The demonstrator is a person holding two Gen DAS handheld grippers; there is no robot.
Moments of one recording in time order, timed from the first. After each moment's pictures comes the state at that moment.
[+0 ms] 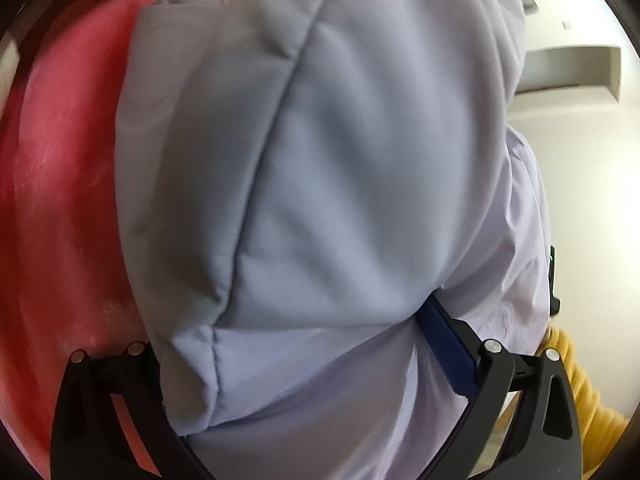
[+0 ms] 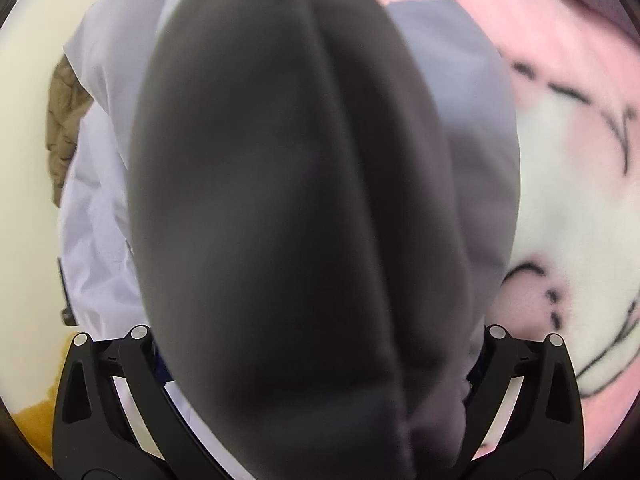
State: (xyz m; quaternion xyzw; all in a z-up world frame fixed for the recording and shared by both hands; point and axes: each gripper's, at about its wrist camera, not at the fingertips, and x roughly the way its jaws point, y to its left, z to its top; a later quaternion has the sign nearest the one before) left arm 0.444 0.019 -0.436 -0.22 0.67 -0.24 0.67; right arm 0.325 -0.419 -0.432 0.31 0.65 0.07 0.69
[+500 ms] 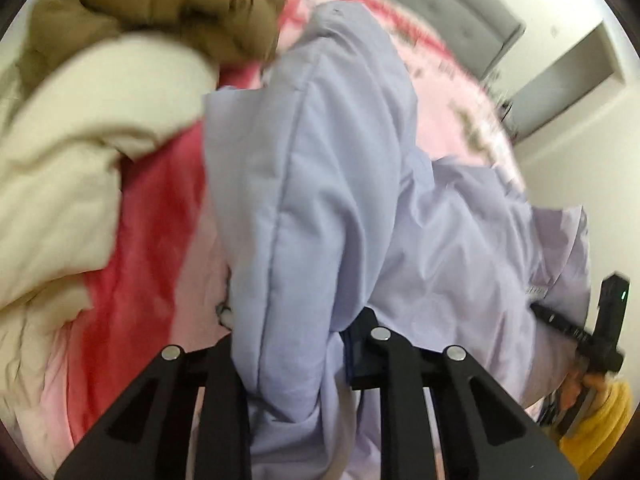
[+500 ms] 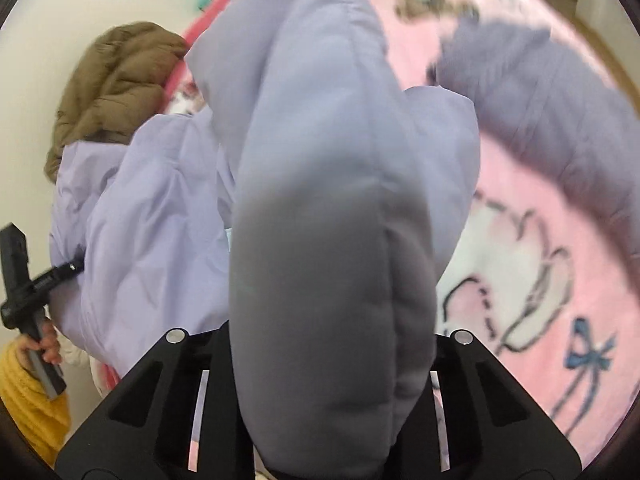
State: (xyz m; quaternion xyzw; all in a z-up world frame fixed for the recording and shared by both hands) left arm 0.394 -0.027 -0.278 -0.15 0.55 -0.14 0.81; right arm 0.284 -0.367 -0.265 0.17 0.53 0.02 0.83
